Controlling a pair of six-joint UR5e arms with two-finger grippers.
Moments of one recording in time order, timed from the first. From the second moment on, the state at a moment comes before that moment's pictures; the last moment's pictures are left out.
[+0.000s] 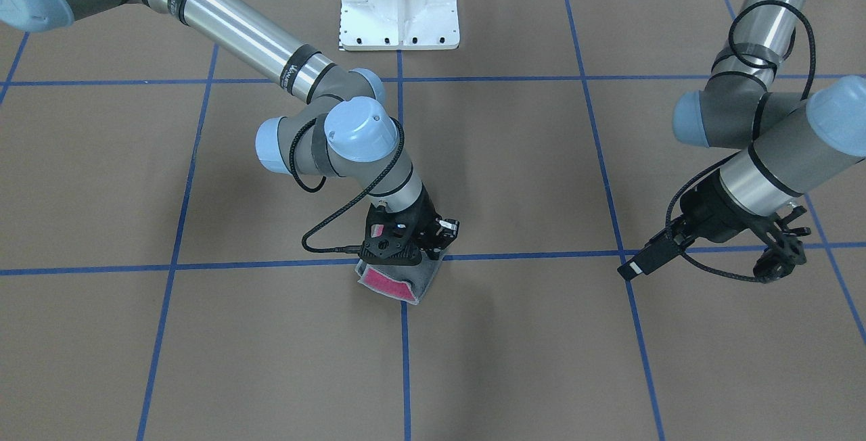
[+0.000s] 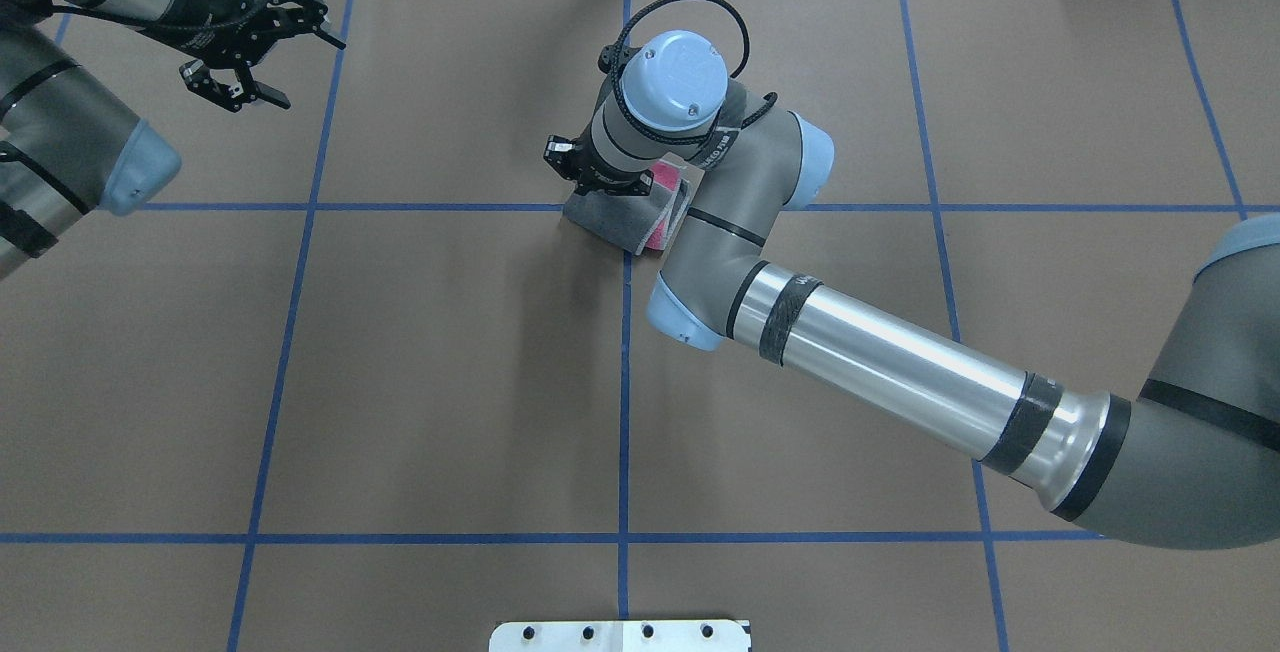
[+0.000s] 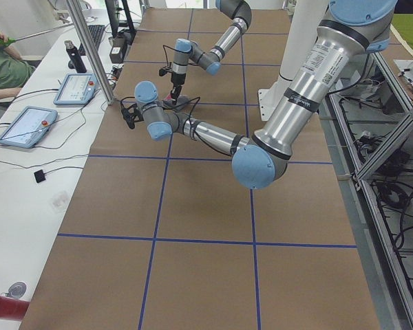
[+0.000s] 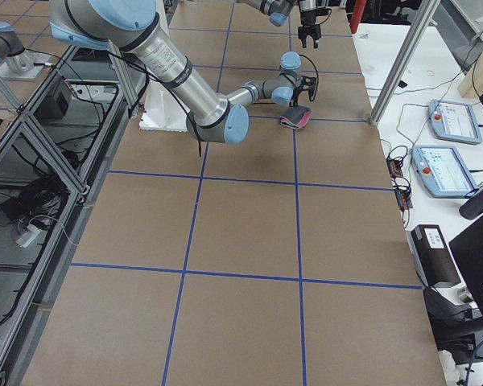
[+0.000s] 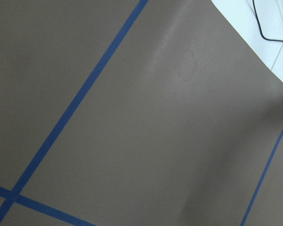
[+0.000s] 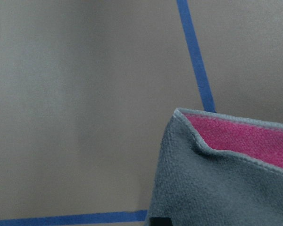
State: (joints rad) left arm -1.07 -2.10 -1.33 -2.36 -2.33 -1.65; right arm 0.63 -0.57 0.97 -0.89 1.90 1.48
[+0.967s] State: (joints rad) left arm -1.07 -2.09 -1.33 -2.36 -2.33 -1.65; right arm 0.62 -0.55 0.90 -0.86 1.88 1.48
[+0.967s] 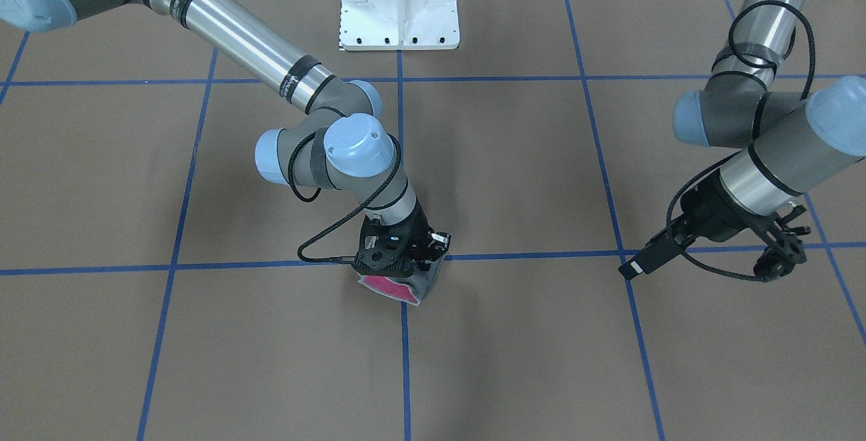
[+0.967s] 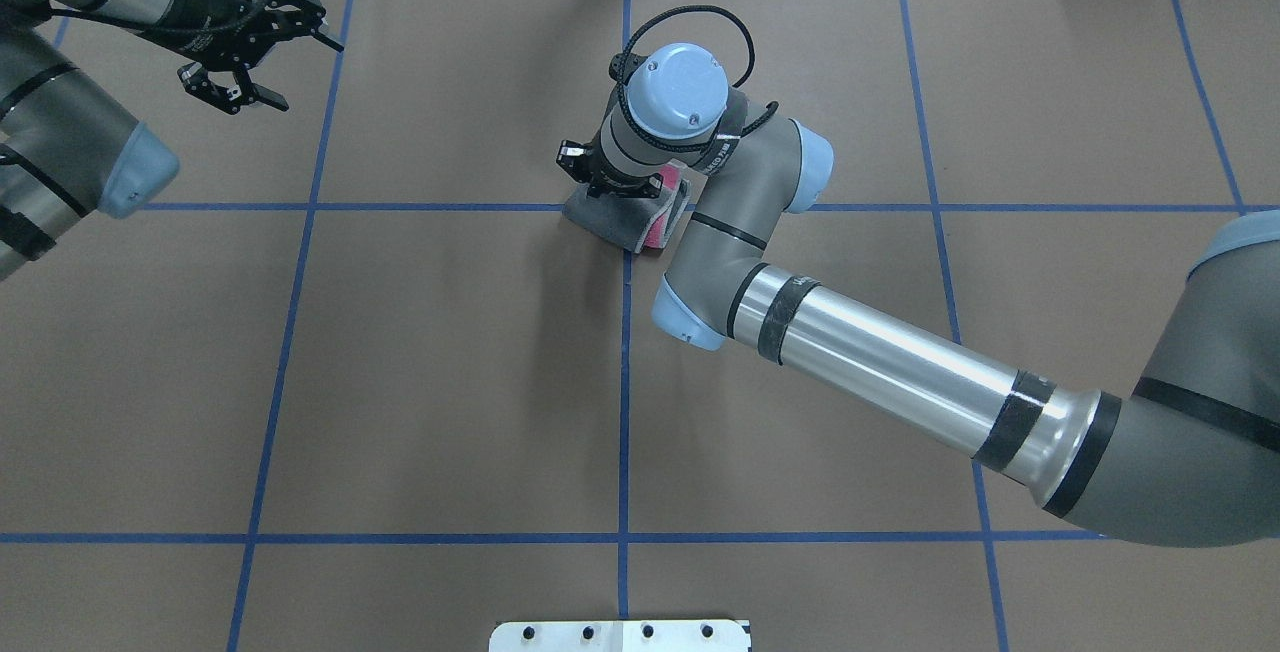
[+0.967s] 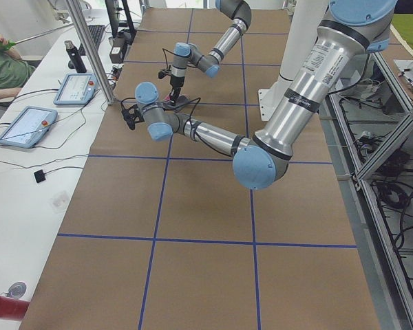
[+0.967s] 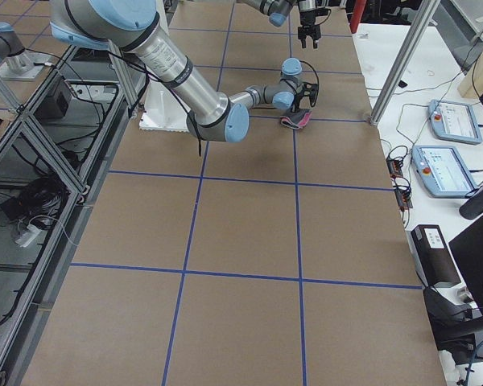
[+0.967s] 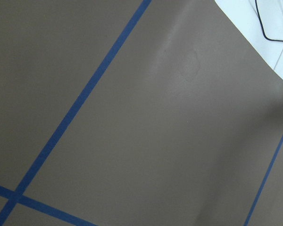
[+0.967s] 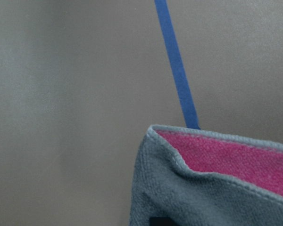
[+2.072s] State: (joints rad) left arm -1.07 -2.09 -1.33 -2.36 -2.33 -1.65; right arm 0.73 -0.67 1.03 -0.84 1.98 1.37
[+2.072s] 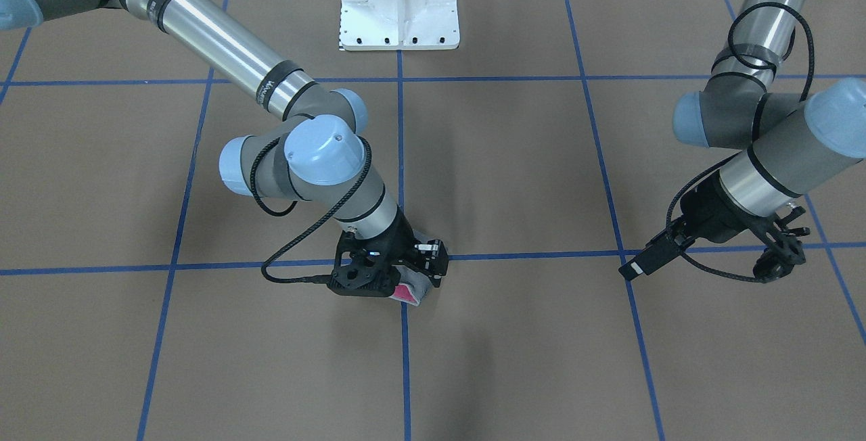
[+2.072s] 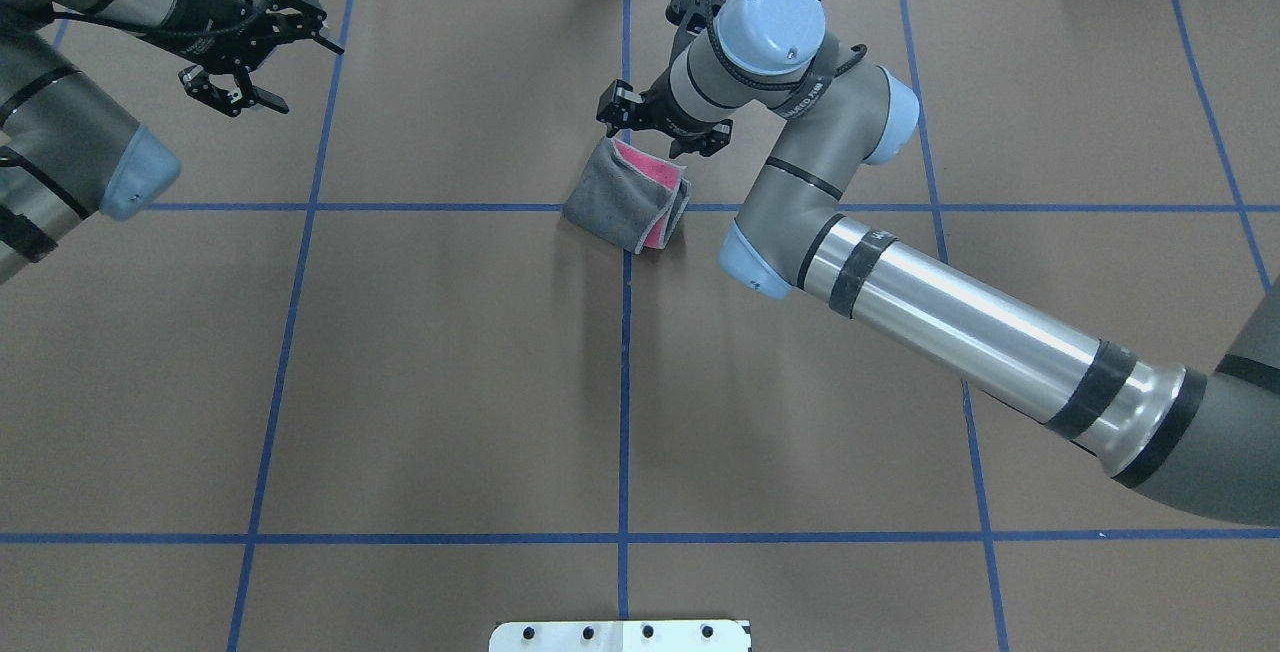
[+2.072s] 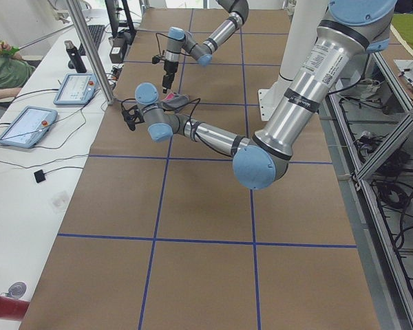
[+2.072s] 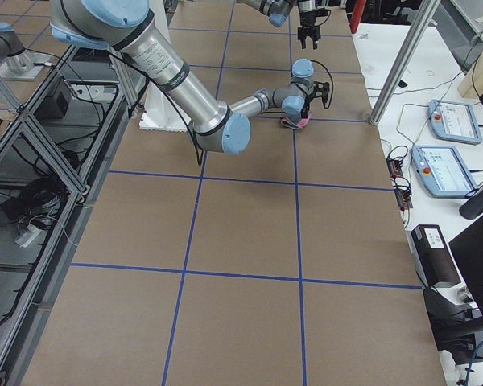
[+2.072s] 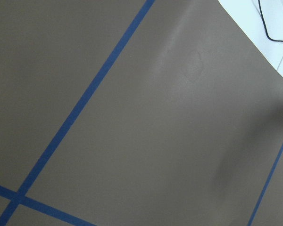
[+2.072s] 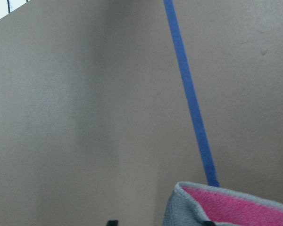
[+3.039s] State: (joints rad) left arm -1.06 -2.09 -1.32 -2.36 -2.33 -1.65; right arm 0.71 -0.71 1.04 -0.84 2.02 1.20
